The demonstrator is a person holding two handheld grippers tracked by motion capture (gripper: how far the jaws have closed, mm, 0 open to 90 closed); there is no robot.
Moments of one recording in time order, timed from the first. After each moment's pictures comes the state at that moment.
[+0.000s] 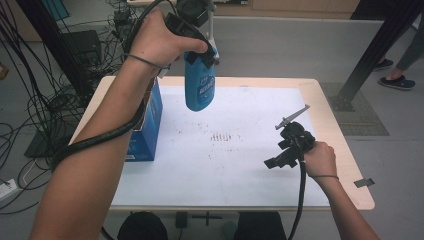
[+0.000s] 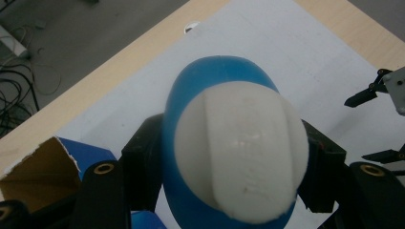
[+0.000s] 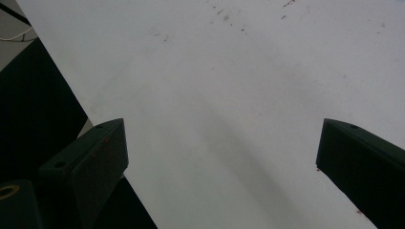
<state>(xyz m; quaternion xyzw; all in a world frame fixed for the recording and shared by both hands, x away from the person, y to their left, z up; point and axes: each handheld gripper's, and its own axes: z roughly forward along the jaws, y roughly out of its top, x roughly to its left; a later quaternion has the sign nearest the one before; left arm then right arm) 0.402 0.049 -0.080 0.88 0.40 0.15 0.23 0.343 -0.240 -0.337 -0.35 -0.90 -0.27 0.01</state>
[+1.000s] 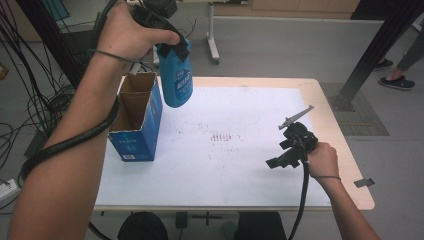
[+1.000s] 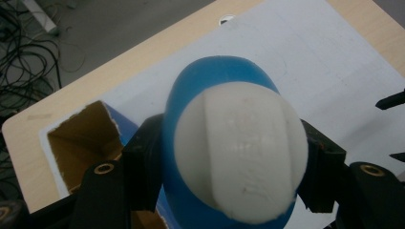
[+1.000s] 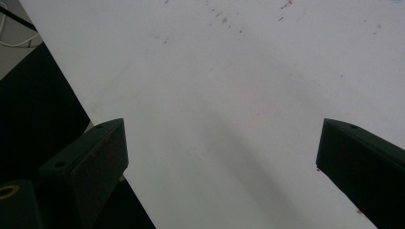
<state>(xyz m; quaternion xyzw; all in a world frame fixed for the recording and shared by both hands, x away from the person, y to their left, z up) 0.398 0.106 -0.065 0.84 0.46 0.17 0.22 0.343 -0.248 -0.339 -0.35 -0.89 -0.29 0.01</state>
